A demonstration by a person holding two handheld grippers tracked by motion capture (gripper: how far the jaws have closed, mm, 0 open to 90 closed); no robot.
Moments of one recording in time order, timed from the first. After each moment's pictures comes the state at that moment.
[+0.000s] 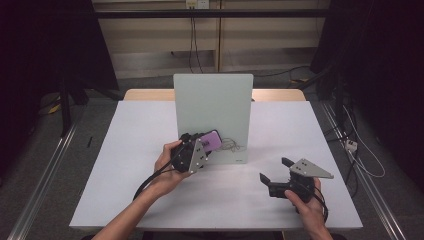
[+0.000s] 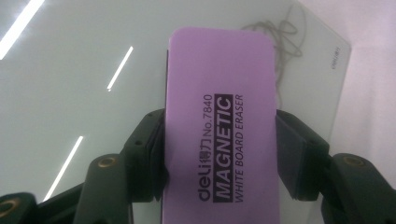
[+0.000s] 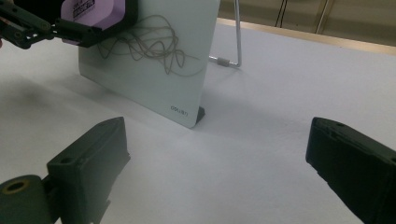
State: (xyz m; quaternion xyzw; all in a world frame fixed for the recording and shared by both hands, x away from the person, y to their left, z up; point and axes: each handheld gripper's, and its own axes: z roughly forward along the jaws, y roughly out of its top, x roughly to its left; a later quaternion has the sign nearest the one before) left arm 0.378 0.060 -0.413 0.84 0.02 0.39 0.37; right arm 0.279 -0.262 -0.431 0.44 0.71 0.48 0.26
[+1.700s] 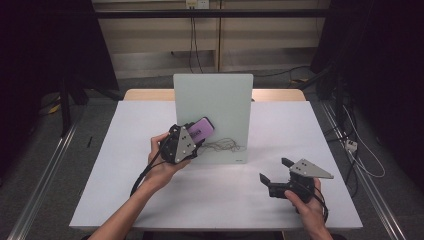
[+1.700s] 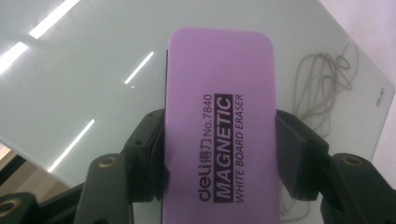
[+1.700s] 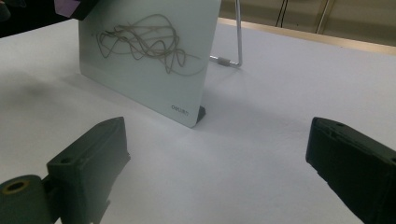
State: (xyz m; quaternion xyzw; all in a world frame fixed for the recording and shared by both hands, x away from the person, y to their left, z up) left arm 0.389 0.084 -0.393 0.81 0.09 0.39 0.43; right arm 0.279 -0.262 -0.431 0.44 0.71 0.48 0.26
